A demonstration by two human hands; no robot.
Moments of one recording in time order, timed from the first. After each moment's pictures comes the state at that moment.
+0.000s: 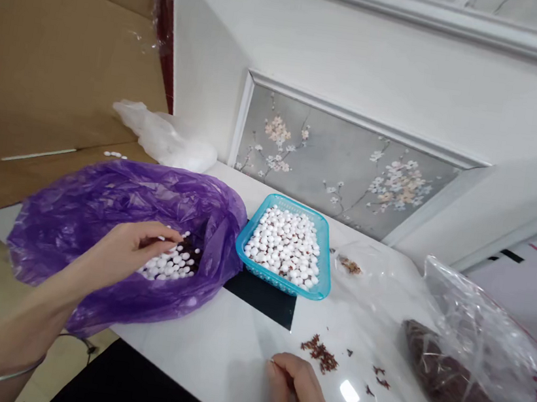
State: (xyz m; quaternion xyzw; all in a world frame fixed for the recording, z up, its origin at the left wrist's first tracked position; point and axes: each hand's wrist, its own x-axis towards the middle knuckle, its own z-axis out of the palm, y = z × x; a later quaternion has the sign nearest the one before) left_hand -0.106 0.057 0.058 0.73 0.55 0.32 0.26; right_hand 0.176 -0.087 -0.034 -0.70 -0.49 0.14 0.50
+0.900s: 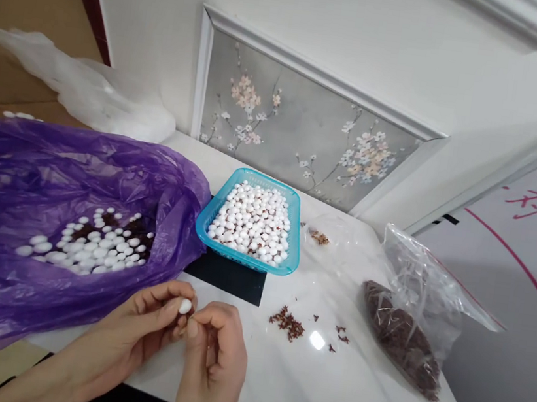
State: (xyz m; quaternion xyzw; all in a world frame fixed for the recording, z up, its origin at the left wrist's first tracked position) left_hand -0.003 -0.002 0.004 0.26 0.31 0.39 0.83; right_hand 0.110 -0.054 -0.002 -0.54 -0.46 0.28 0.65
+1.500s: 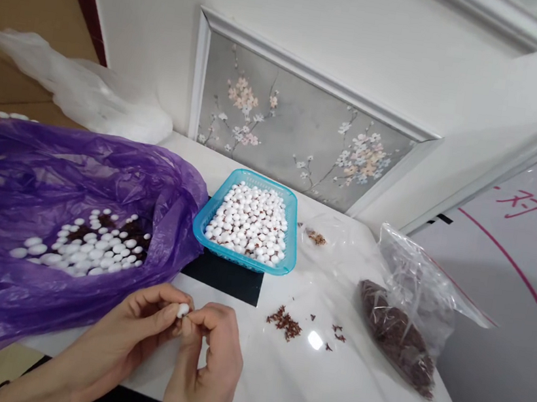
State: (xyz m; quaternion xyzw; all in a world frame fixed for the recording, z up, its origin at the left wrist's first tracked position) left_hand -0.001 -0.003 0.004 0.30 0.34 0.41 0.79; right_hand 0.109 -0.054 -0.009 -0.56 -0.50 0.23 0.62
